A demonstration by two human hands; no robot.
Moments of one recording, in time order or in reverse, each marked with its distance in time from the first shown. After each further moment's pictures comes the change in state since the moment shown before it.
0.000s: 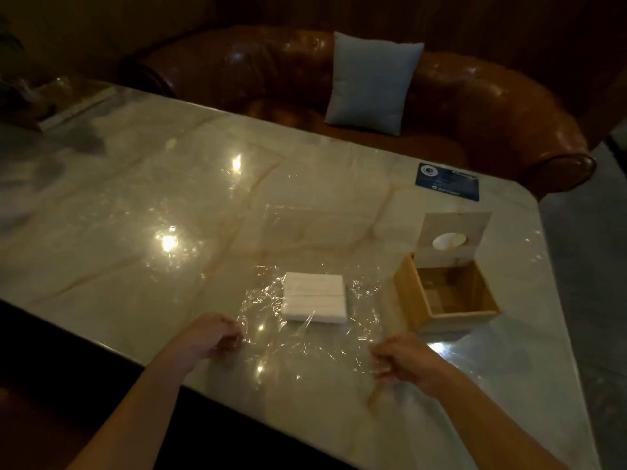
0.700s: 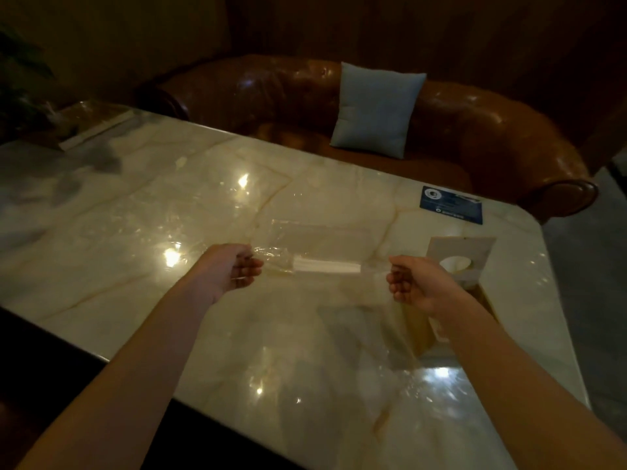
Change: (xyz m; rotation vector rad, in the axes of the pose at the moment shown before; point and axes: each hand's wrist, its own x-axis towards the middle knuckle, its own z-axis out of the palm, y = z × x) left_hand -0.015 0.126 -0.013 -0.388 0.022 0.238; right_hand -0.002 -0.136 -0.011 0.171 0.135 -0.231
